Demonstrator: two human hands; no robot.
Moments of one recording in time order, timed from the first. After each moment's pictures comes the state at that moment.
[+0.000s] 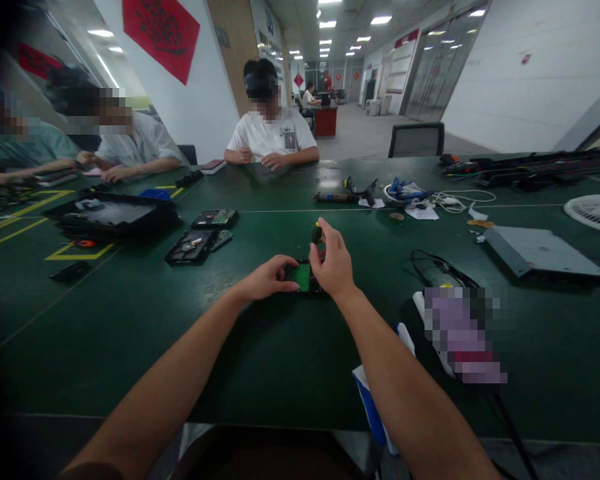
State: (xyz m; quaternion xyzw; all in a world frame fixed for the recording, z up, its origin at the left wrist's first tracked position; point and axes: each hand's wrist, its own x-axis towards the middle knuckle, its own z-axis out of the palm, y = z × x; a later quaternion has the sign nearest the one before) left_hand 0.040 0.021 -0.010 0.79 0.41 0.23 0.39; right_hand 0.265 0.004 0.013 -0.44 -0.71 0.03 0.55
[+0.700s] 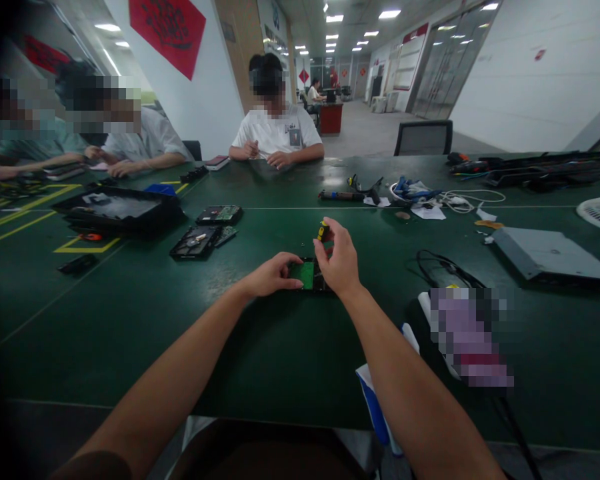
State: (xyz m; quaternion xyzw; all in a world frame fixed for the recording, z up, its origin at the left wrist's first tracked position) left_hand 0.039 0.023 -0.011 0.79 0.41 0.23 0.39; right_hand 0.267 0.005 0.015 -0.44 -0.70 0.04 0.56
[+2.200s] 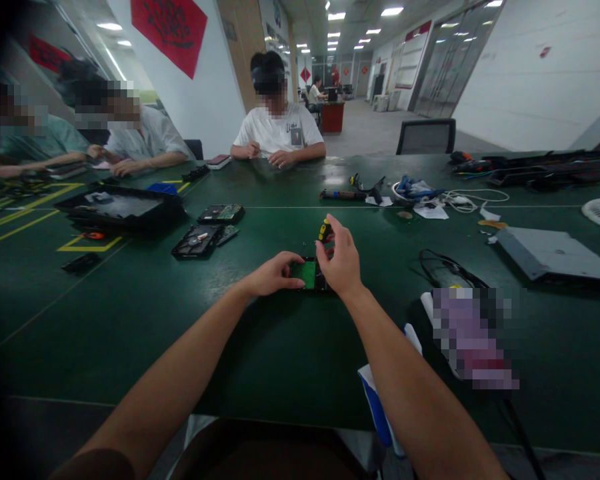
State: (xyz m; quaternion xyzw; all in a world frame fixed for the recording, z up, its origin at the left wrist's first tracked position) left_hand 0.039 0.022 -0.008 0.80 0.42 0.22 0.38; right_hand 0.266 0.006 0.013 -0.45 -0.71 0.02 0.55
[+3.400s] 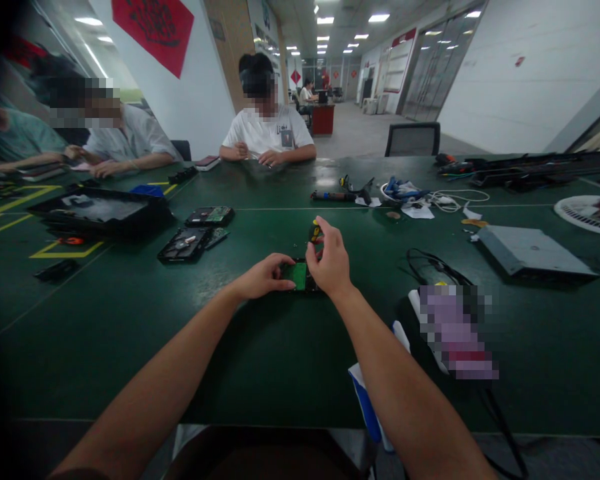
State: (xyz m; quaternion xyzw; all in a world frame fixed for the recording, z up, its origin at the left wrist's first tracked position) left_hand 0.040 0.023 -0.010 0.79 0.42 0.22 0.38; right_hand 0.266 0.004 0.012 -0.45 -0.71 0.02 0.55
